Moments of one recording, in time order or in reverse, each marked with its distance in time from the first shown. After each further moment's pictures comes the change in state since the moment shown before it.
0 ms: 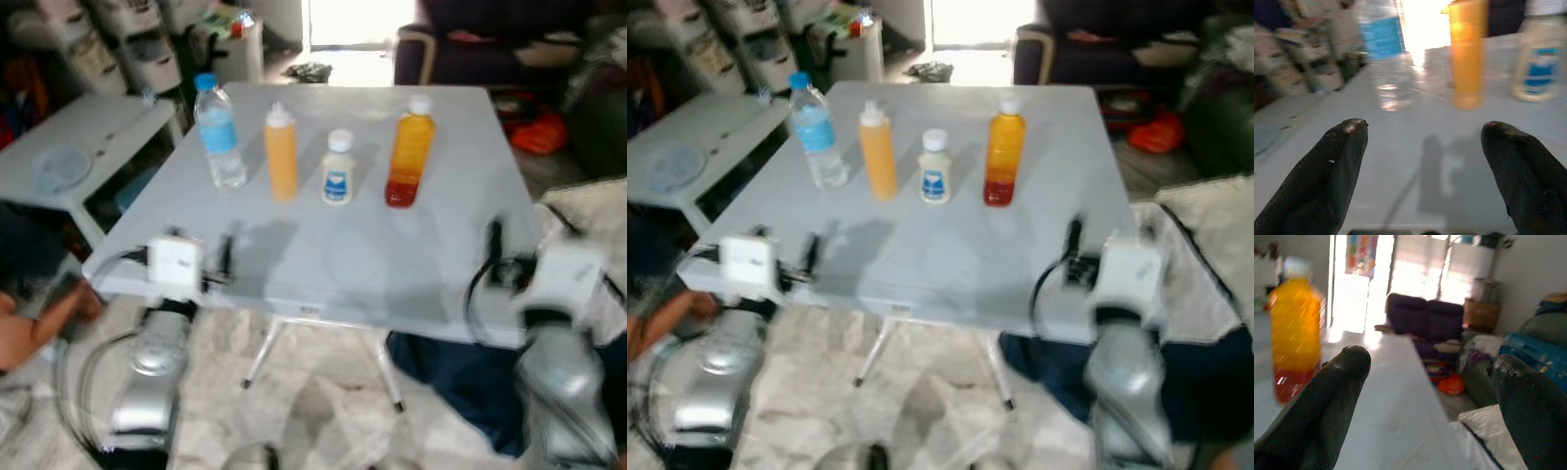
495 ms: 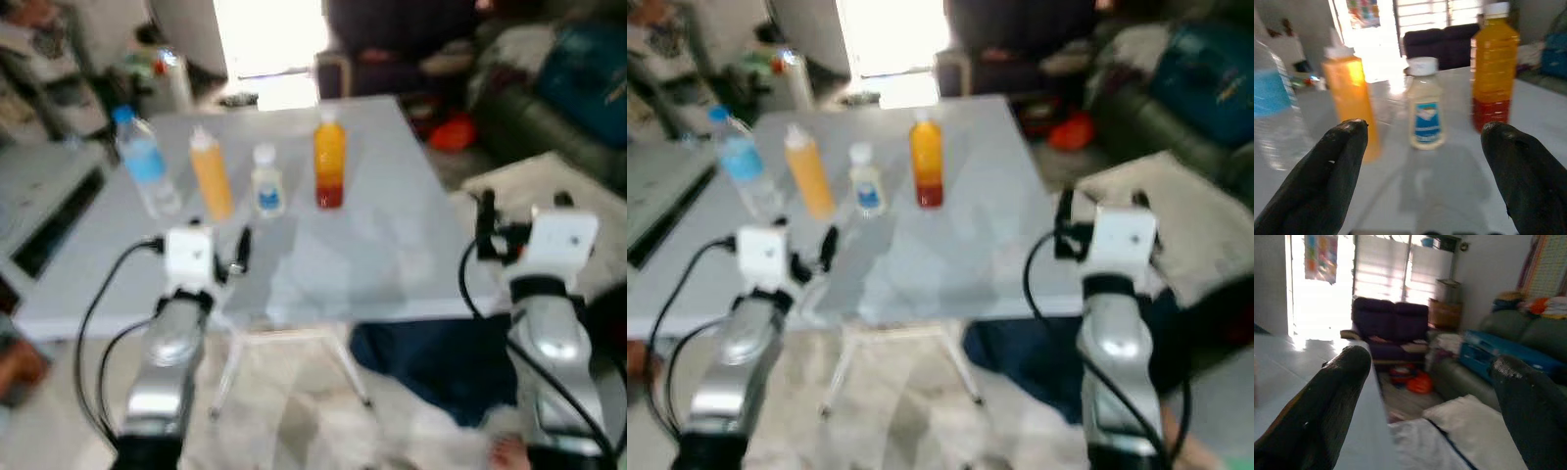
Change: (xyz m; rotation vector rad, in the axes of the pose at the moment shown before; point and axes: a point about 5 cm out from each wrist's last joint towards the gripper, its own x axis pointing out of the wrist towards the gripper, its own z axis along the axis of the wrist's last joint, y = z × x) left arm 0.018 -0.016 0.018 -0.046 -0.079 -0.054; right arm 0.013 0.012 0.006 0.035 0.011 0.048
